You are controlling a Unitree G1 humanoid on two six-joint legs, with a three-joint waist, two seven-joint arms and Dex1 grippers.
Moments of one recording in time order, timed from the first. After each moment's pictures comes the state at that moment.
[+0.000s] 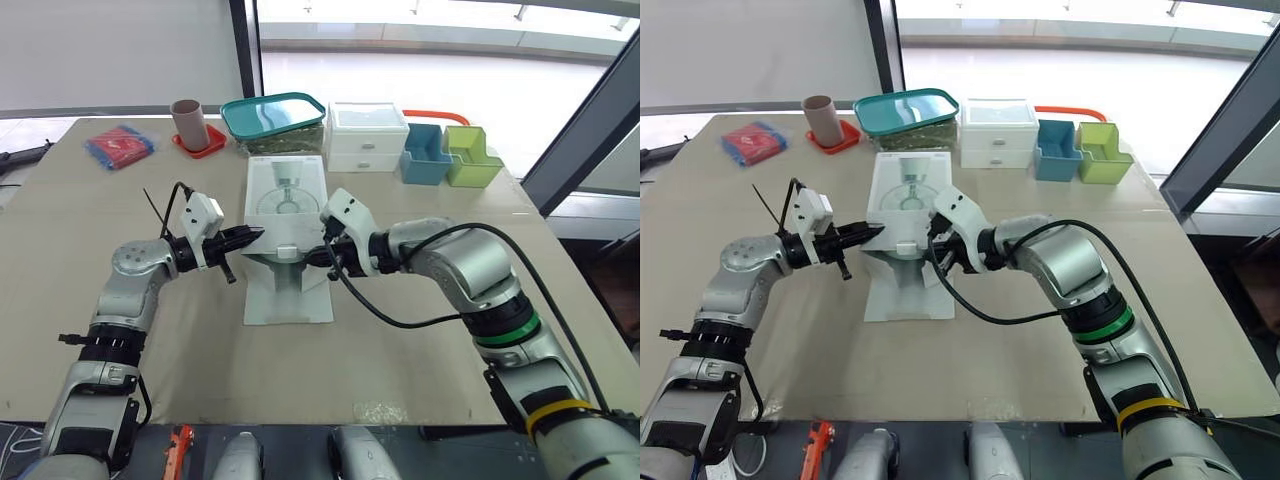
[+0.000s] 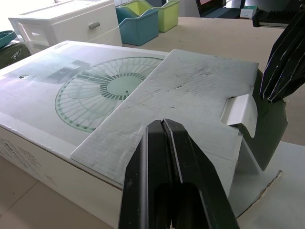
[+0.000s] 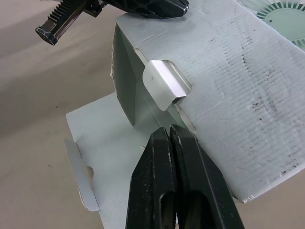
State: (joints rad) left arm -0.62 0.49 0.01 0.38 -0.30 0.05 -1.03; right arm -0.88 -0.47 0.35 -0.12 0.36 1.07 0.76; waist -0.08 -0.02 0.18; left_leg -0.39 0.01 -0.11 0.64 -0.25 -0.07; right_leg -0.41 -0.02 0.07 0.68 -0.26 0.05
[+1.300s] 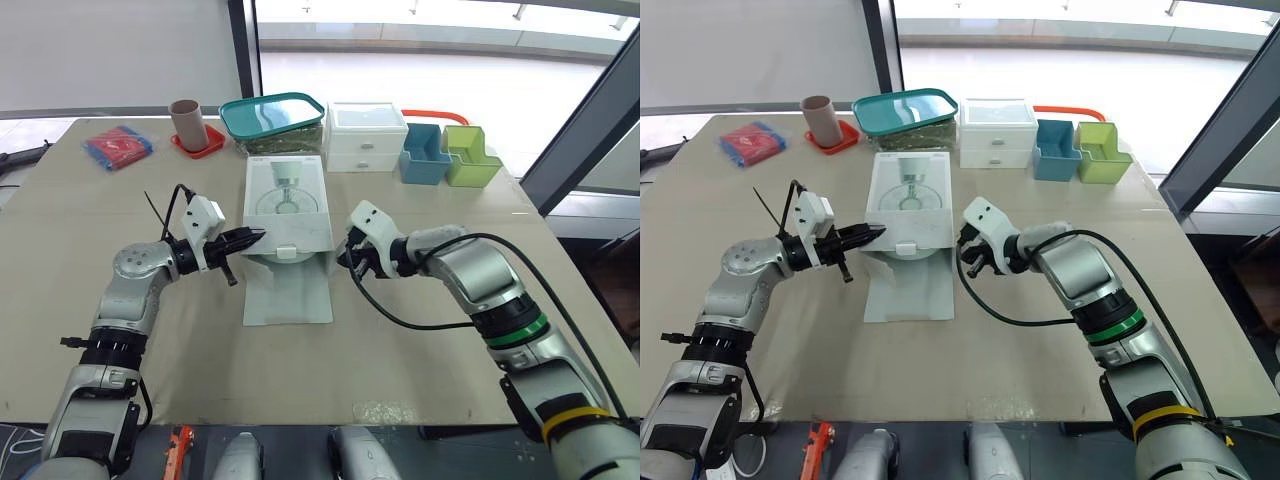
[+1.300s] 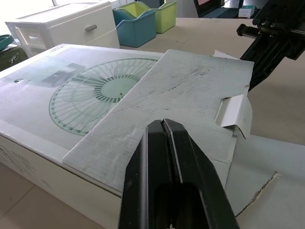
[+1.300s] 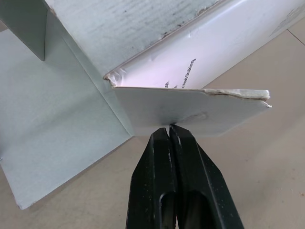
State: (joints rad) left arm -0.60 0.49 0.01 0.36 -0.29 0.03 -1.03; right arm -0.84 -0.54 0.38 0.04 0.21 0.94 0.78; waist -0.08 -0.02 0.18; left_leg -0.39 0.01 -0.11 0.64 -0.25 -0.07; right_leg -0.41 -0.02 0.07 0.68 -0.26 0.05
